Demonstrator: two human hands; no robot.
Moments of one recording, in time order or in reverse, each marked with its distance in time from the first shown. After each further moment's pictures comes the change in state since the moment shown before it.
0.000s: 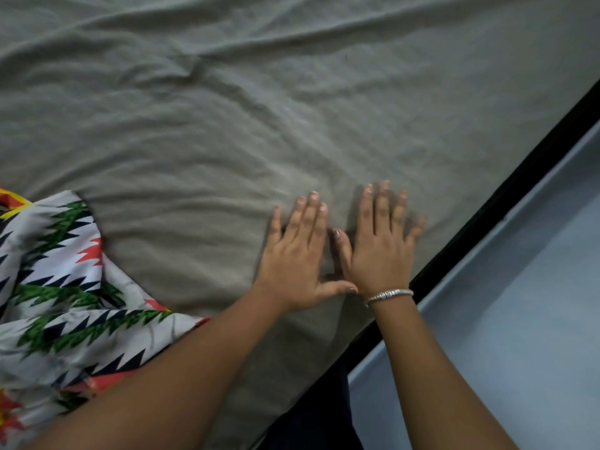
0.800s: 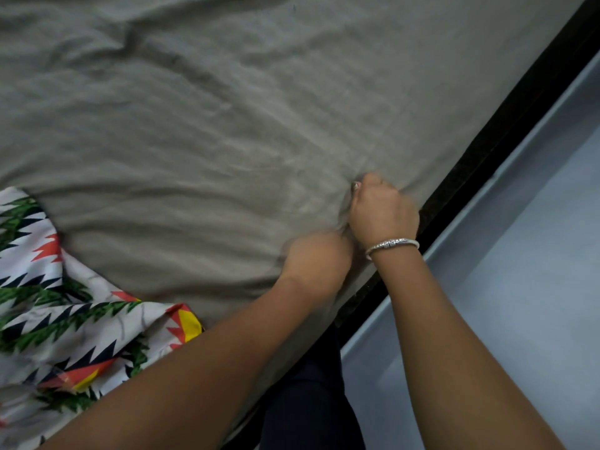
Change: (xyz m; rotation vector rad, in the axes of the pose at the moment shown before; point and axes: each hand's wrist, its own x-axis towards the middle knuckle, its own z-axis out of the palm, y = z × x) left_hand 0.008 0.077 0.014 0.066 -0.057 0.176; right_hand 0.020 0.043 -0.016 0.055 -0.115 0.155
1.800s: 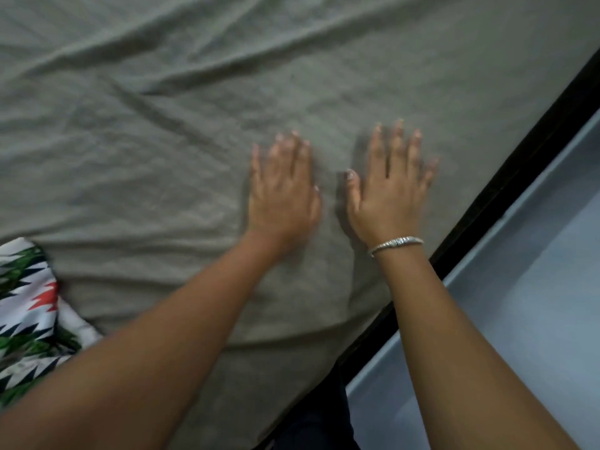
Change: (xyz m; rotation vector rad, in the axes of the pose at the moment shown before) left_hand 0.105 -0.087 -0.040 0.066 0.280 -0.318; right_hand 0.079 0.001 -0.024 0.112 0.237 -0.115
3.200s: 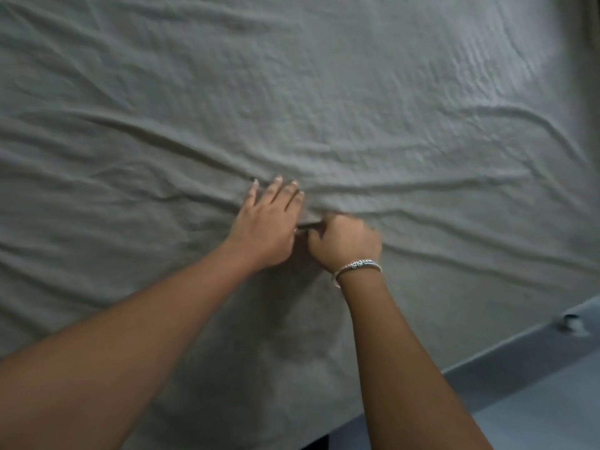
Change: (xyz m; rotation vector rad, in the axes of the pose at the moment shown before) left_hand 0.150 -0.068 -0.062 -0.184 -0.203 -0.306; right_hand 0.209 -0.097 -0.050 -0.345 -0.354 -0.399
